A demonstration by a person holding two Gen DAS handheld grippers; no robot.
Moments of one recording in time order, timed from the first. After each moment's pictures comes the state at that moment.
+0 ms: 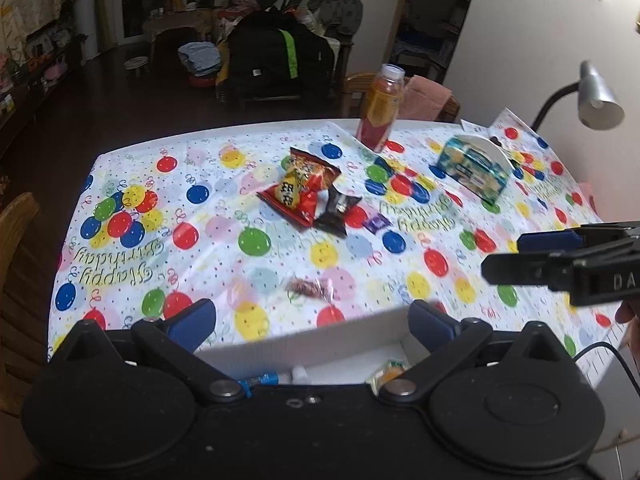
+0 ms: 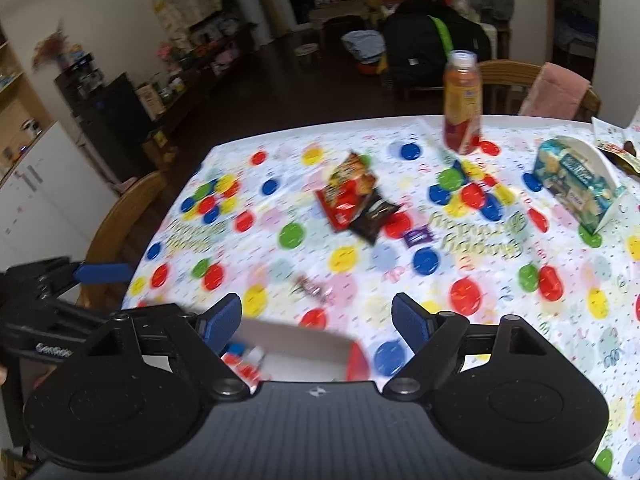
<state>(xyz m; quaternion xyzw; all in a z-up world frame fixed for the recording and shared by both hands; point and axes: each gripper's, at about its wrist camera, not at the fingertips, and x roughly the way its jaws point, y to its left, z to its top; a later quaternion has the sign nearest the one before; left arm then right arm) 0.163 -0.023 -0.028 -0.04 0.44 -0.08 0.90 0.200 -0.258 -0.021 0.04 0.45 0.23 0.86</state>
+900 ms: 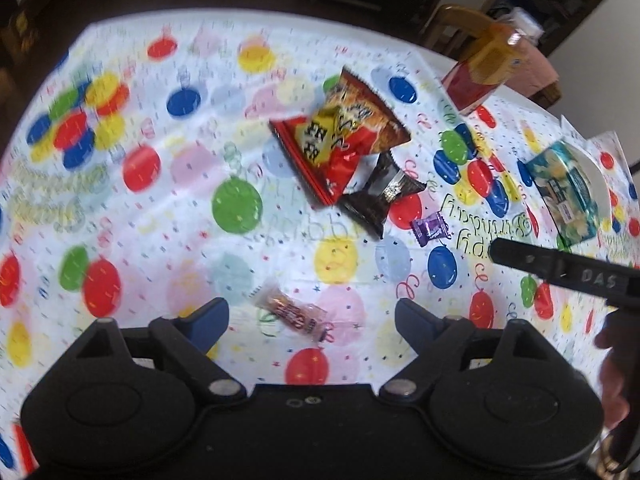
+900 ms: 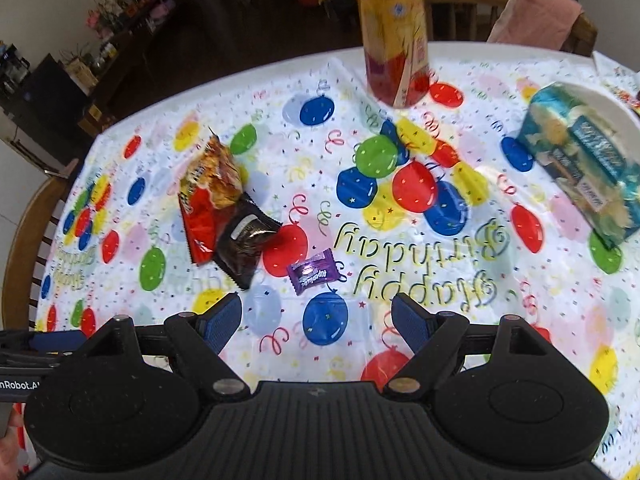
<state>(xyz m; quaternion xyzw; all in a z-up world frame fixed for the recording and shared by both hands) 0.315 -0.045 -0.128 -0.17 0.59 0.01 0.79 0.389 -0.285 -0.141 0.03 0.56 0.17 0.81</state>
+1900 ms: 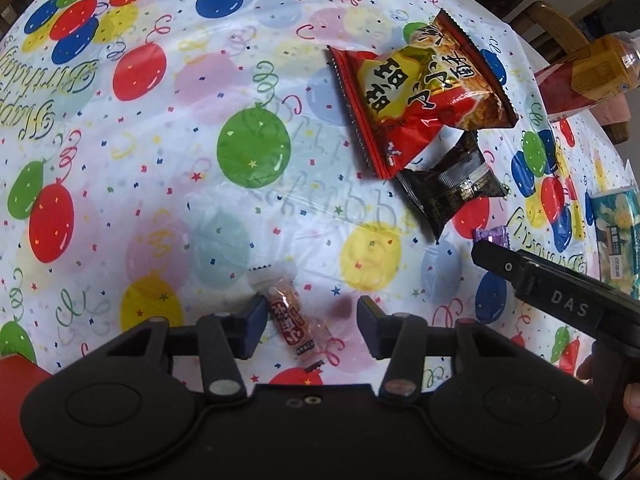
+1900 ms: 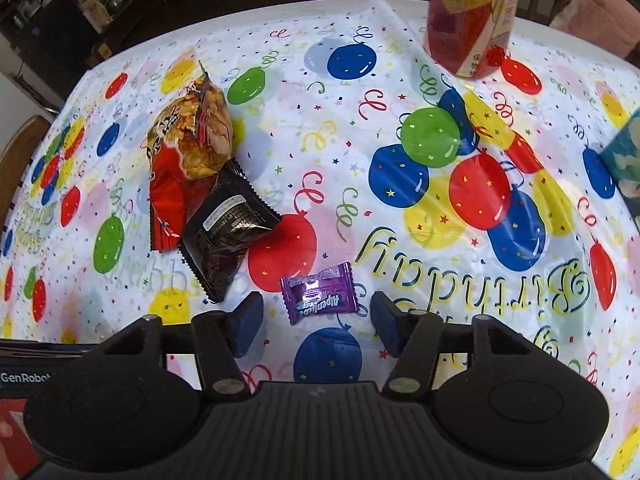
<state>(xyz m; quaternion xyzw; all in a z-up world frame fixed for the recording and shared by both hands) 0.345 -0.041 -0.199 -0.25 0.64 0.09 0.73 0.428 -0.243 -0.207 -0.04 0.59 0.21 0.78</state>
